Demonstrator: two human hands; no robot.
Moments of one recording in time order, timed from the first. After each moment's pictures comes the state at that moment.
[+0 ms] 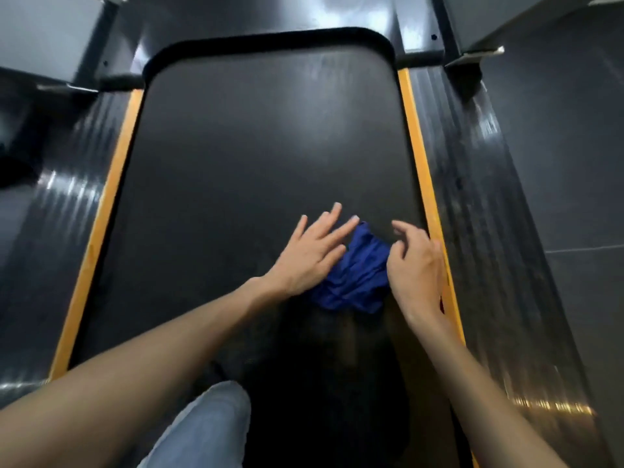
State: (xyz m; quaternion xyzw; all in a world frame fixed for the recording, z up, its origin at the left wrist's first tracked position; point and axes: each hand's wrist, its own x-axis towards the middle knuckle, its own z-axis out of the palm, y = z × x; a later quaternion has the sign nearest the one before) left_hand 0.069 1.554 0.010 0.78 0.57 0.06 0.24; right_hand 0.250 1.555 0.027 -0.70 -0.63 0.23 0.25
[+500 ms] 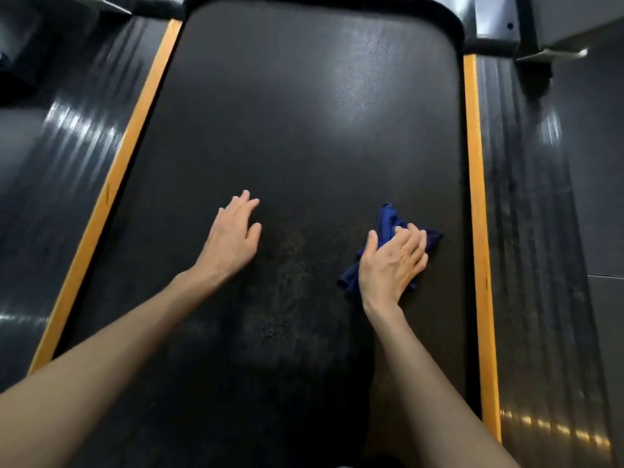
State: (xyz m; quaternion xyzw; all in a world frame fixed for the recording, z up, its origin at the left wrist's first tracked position) left_hand -0.056 1.492 -0.014 0.54 0.79 0.17 0.23; right_hand 0.166 1.539 -0.042 -0.76 -0.62 0.13 0.16
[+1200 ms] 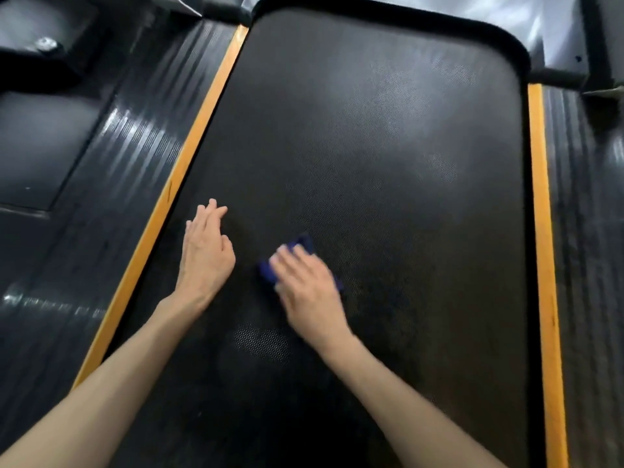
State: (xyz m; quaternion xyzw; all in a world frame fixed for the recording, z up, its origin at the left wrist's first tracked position) left_hand -0.147 1.433 -0.015 0.45 0.86 0.21 0.14; right_hand 0.037 1.463 -0.063 -0.34 -0.91 0.13 0.17
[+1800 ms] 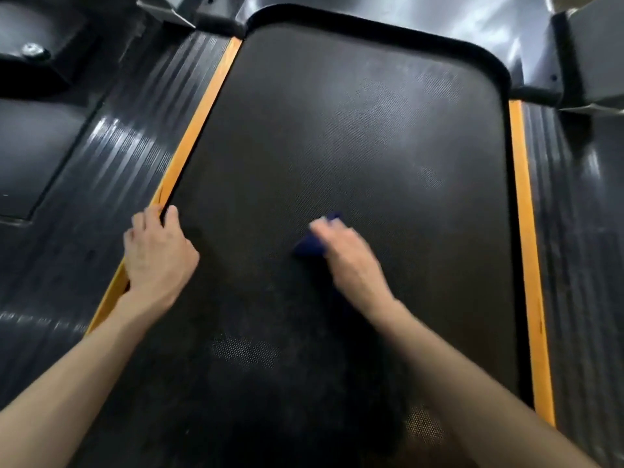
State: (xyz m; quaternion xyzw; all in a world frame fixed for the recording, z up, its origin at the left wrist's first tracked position) left_hand -0.181 1.428 -0.004 0.42 0.91 0.01 0.03; right_hand 0.076 1.547 -0.061 -0.32 -0.91 0.15 0.20
